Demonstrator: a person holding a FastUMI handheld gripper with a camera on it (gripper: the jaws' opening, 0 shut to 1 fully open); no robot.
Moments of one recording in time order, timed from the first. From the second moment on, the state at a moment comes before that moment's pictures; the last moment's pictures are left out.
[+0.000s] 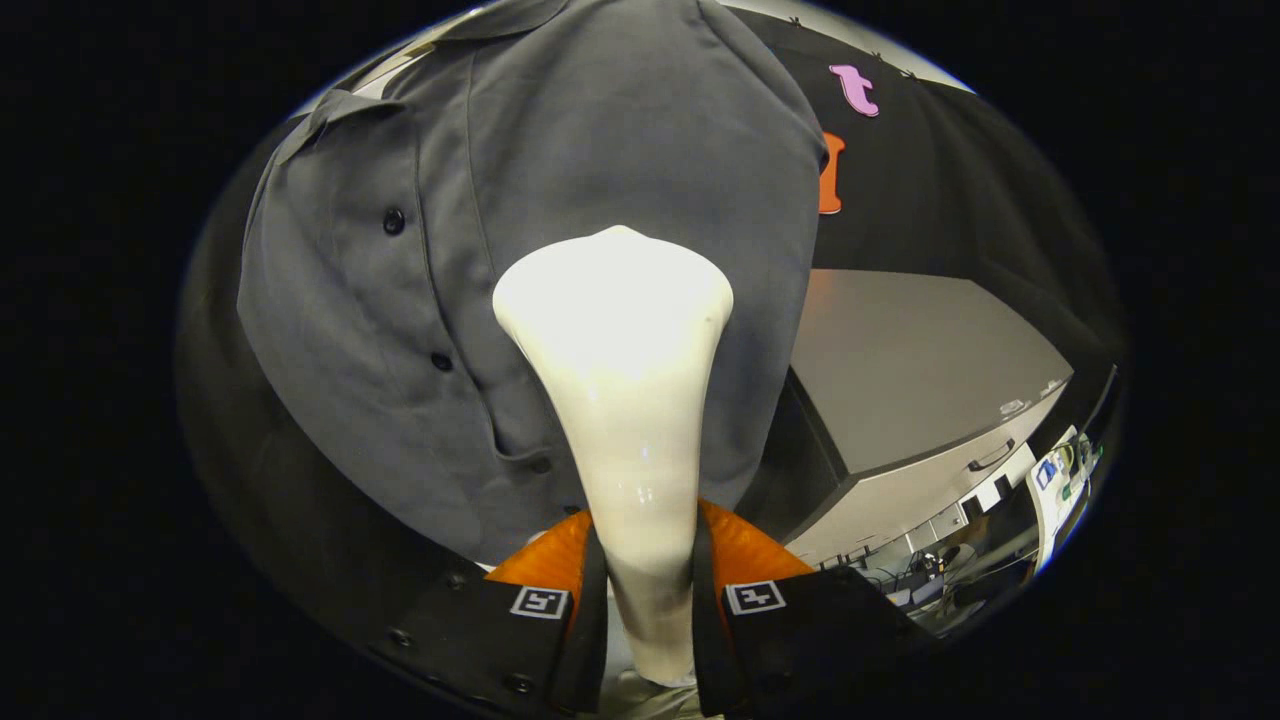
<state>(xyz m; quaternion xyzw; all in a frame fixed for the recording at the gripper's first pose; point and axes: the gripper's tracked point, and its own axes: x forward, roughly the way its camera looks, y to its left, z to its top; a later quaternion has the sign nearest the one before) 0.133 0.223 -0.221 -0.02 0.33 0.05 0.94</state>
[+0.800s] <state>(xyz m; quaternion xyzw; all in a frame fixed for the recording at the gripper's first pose) 0.112 0.207 -0.315 -0.05 0.41 0.05 0.91</state>
